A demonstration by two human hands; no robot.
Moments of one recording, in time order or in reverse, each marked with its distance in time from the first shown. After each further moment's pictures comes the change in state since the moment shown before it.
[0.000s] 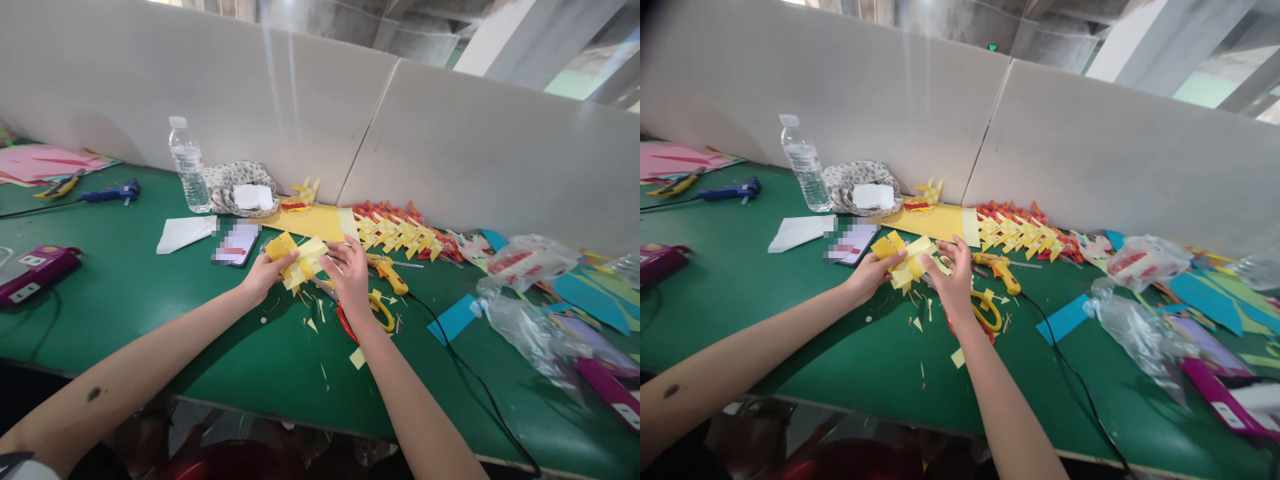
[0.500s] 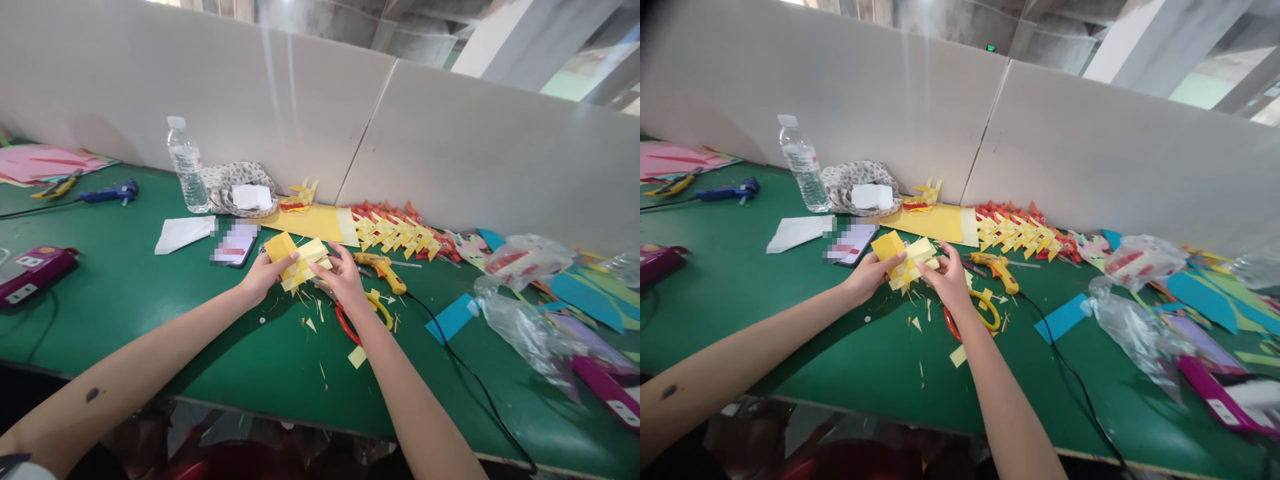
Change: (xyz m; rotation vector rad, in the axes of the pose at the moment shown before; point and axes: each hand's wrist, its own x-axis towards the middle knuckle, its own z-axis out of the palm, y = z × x) left_hand -0.002 0.001 0.001 -0.010 -0.062 0.023; right_hand 0.006 0.004 0.002 0.153 -0.165 0.313
